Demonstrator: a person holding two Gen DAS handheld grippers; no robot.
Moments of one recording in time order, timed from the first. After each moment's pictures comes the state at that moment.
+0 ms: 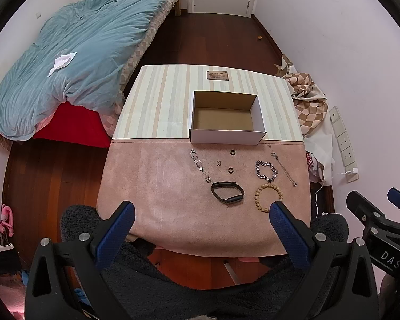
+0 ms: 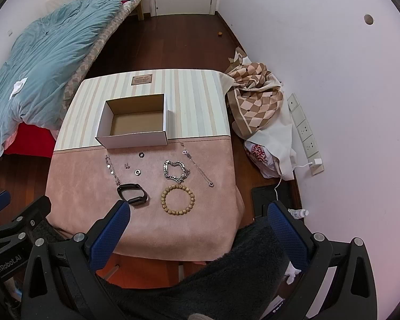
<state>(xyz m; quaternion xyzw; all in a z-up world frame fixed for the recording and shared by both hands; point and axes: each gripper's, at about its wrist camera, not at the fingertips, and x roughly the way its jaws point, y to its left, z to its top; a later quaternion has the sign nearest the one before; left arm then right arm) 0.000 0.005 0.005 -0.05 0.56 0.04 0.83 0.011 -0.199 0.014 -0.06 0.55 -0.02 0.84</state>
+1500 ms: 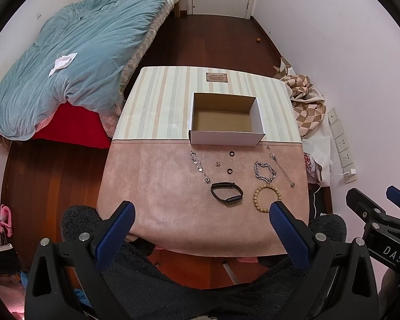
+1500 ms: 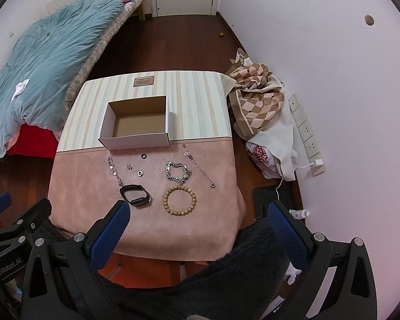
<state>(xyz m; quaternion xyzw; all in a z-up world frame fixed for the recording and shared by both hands) -0.003 0.010 0.011 -0.06 0.55 0.04 0.83 0.014 -0.198 0.015 -0.05 0.55 -0.01 0.84</state>
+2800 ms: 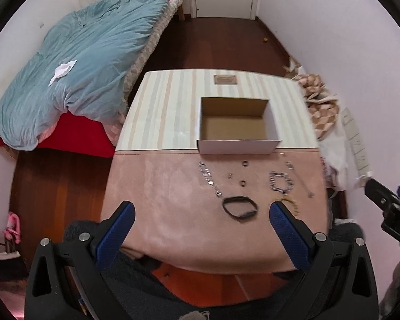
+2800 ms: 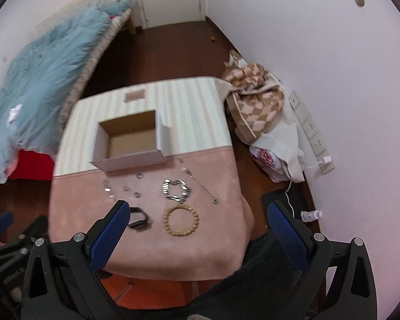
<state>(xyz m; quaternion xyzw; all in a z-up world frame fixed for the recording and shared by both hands) 0.036 0.001 -0.030 -0.02 0.55 0.07 0.83 0.054 -0.225 -0.032 0.00 0.54 -0.03 0.84</state>
